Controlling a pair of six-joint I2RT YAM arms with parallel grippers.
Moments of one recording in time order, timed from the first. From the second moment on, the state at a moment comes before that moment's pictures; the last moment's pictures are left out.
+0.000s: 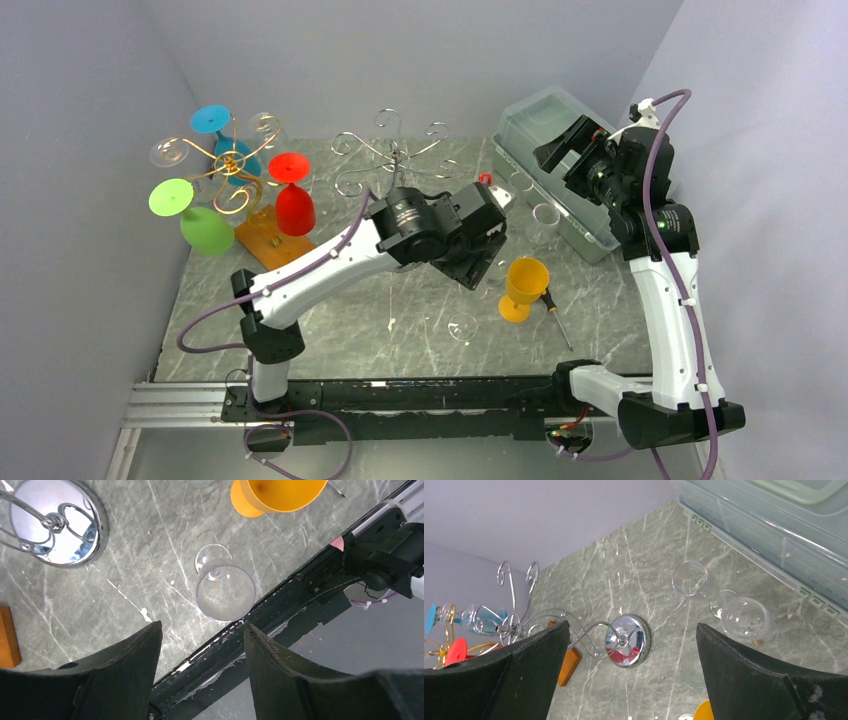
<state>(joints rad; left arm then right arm) -1.20 1.89 2.28 -1.37 -0.22 -0.46 0.10 1.12 1.51 -0.74 -0.06 0.64</state>
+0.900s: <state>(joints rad) -0.59 1.59 2.34 -1.40 -0.60 -0.32 0.10 1.13 1.50 -0.73 -0.11 0.63</state>
